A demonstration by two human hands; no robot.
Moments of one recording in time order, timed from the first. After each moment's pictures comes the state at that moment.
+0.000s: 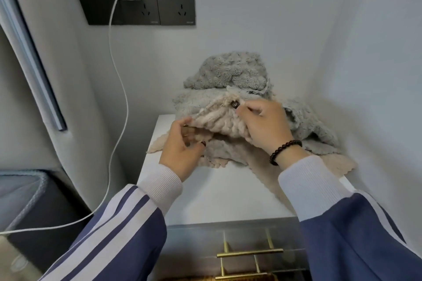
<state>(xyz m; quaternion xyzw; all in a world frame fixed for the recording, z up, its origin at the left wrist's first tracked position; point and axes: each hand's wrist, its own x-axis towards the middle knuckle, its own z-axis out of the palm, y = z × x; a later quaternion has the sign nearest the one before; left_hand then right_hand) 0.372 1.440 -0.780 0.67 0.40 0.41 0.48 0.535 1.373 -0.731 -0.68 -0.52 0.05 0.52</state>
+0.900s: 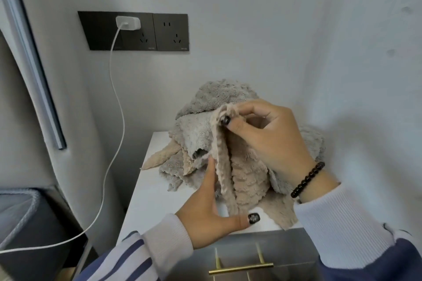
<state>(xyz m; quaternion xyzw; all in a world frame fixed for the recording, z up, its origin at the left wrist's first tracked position) 0.369 1.366 -0.787 0.79 0.26 0.19 0.52 0.505 1.313 -0.673 -0.58 -0.55 0.11 0.60</state>
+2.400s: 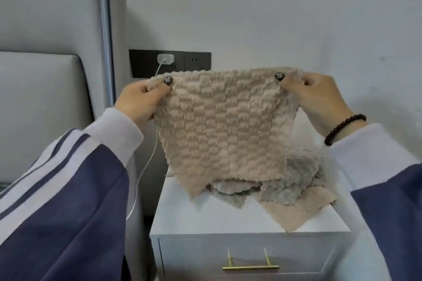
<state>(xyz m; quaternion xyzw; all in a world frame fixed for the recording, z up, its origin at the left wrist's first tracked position) 0.274 1.442 -0.598 0.65 0.36 0.50 0.44 0.539 1.298 -0.575 -0.63 -0.49 0.08 0.60</state>
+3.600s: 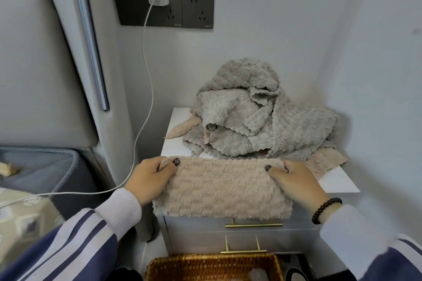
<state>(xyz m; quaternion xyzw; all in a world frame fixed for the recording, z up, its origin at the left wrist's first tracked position) 0.248 1.417 -0.812 0.76 0.46 0.27 0.38 0.517 1.266 -0.792 -0.80 -0.41 0.20 0.39</state>
